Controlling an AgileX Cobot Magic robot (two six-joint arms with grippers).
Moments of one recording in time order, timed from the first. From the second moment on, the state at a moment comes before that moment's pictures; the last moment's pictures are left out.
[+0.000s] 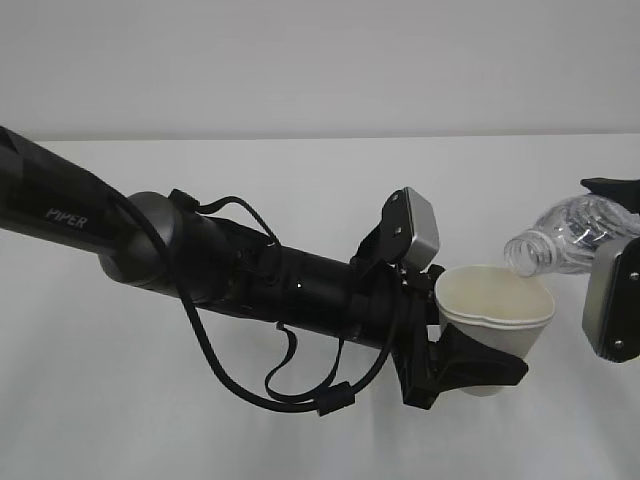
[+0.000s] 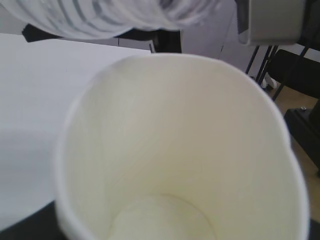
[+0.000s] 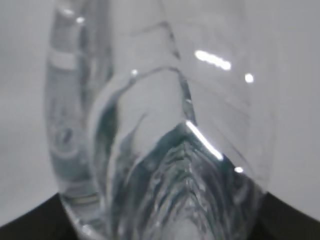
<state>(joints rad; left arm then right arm) -0.75 2.23 -1.24 1.22 -1.01 -0.81 0.04 1.33 -0.34 -0.33 -0.61 -1.36</state>
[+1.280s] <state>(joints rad) -0.75 2.23 -1.24 1.22 -1.01 -0.81 0.04 1.33 -0.35 -0.34 -0.61 -1.41</state>
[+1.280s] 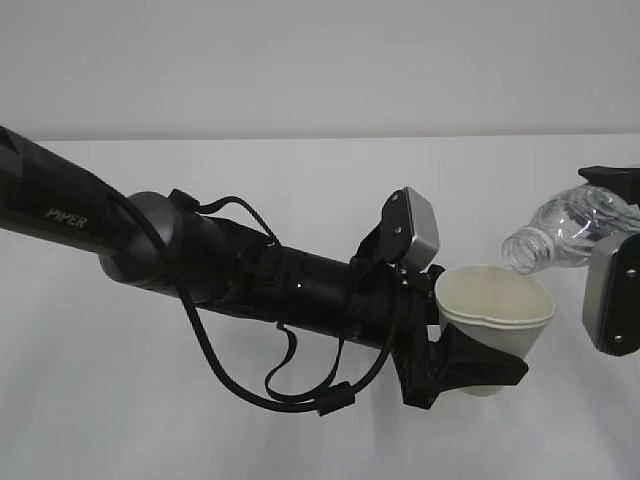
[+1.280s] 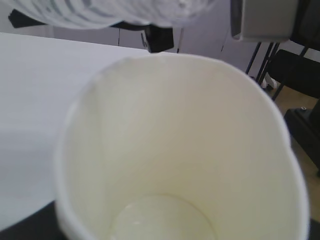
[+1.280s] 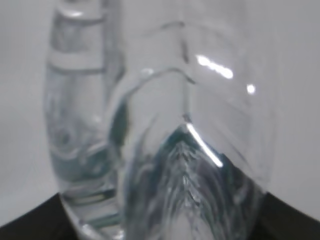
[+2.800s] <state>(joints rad) -0.75 2.23 -1.24 1.22 -1.01 -0.81 0.04 1.33 -0.35 -0.34 -0.61 -1.43</state>
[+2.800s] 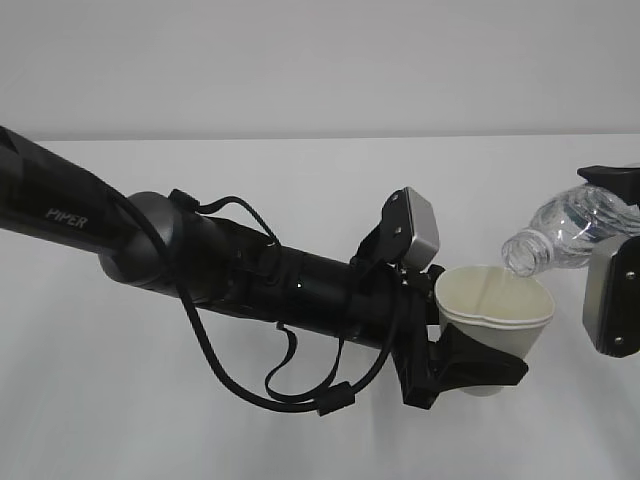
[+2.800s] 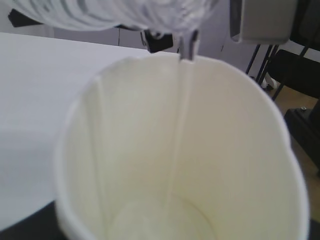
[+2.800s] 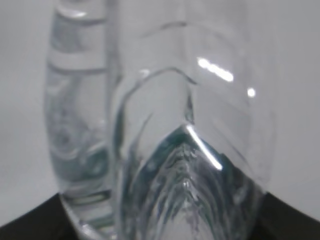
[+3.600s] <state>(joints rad) -0.75 2.23 -1.24 1.22 -1.01 -0.81 0.04 1.33 -0.35 -0.34 -0.62 -1.44</state>
